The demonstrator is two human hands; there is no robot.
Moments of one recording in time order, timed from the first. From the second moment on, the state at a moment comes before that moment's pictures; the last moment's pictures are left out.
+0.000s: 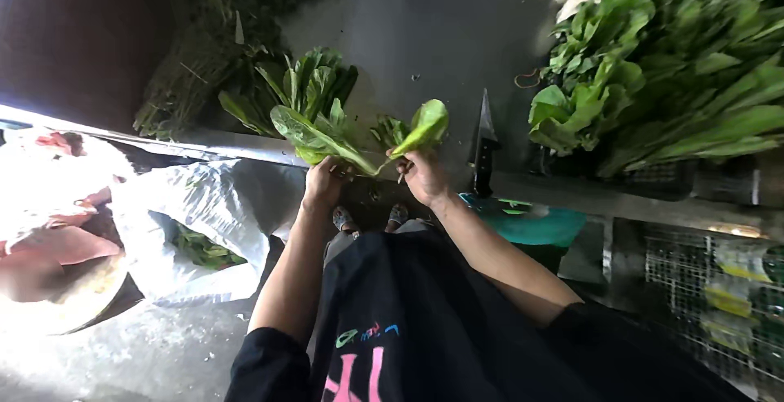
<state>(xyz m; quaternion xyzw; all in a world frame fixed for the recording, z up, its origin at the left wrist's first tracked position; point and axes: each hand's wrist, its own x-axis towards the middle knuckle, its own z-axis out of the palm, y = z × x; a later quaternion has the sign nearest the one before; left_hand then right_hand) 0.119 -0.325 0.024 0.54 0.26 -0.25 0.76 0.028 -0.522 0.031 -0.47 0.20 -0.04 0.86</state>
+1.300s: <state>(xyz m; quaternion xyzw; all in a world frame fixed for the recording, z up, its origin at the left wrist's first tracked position) 0.140 -0.381 0.030 0.88 0.03 -0.34 0.33 0.040 -0.542 0.043 -0.66 0.15 0.02 0.74</state>
